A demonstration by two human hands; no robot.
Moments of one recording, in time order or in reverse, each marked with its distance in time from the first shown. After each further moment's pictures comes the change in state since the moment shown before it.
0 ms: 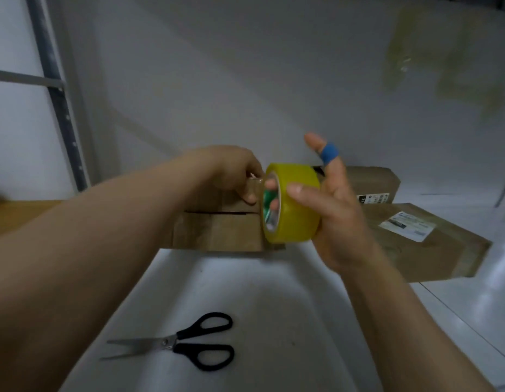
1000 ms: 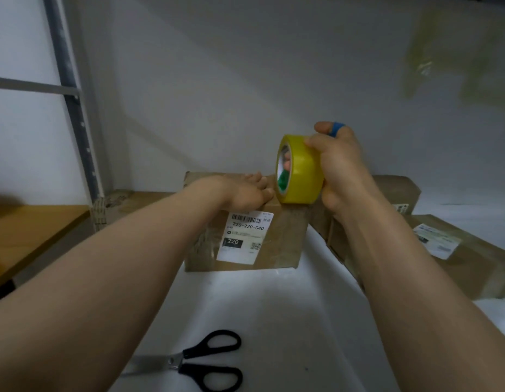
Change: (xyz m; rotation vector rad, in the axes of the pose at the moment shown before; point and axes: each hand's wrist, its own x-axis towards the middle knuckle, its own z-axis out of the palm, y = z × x) left_hand 0.010 -0.003 0.029 0.009 -0.143 -0.127; right_hand 0.091 -0.021 0.005 -0.121 0.374 0.155
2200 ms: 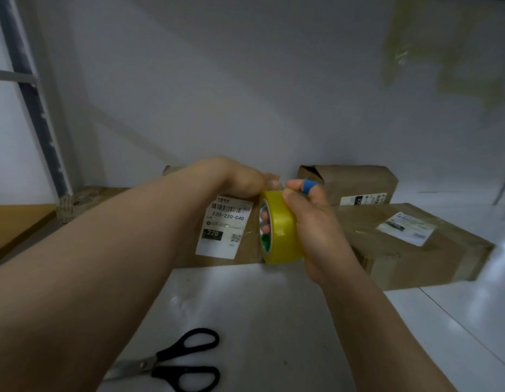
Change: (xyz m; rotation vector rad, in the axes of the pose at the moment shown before) left_hand 0.027 0.028 -0.005 -0.450 -0.210 0.107; right_hand -0.049 0.073 -0.032 -0.086 -0.053 0.082
